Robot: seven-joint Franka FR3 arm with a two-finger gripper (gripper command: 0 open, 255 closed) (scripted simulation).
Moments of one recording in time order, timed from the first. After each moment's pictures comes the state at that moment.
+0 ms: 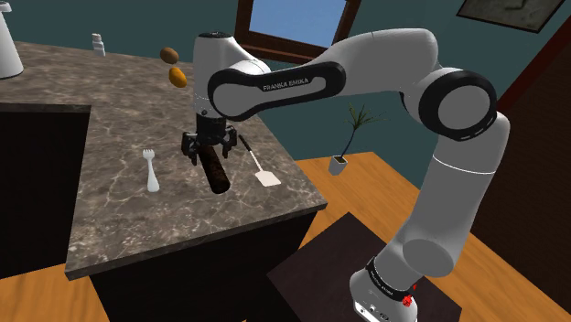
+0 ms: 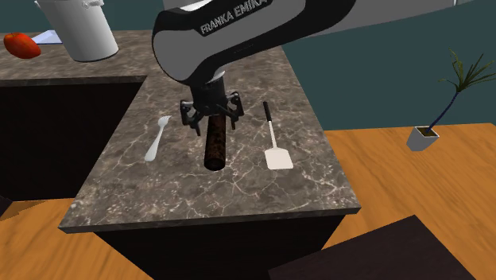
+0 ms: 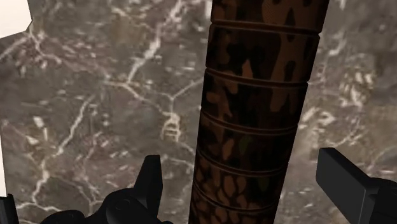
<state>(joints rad) 0.13 0.28 0.42 -1.77 -0.18 2.00 0.72</state>
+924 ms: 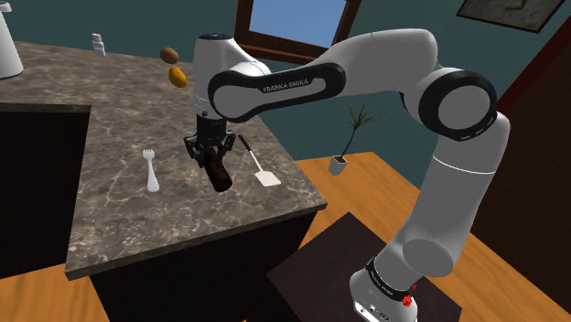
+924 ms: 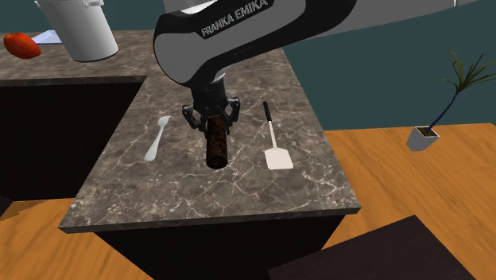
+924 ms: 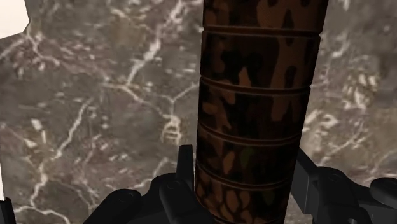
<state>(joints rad) 0.13 0.28 0.42 -1.78 -0.18 2.01 0.72</state>
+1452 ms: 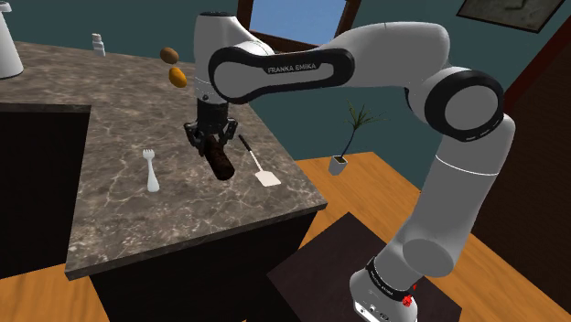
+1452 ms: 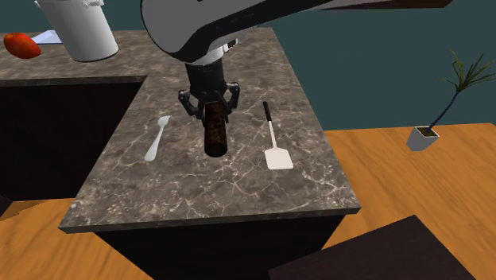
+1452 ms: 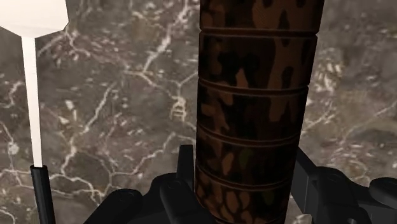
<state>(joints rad) 0.13 0.26 0.43 -1.71 -0.16 1.92 0.70</state>
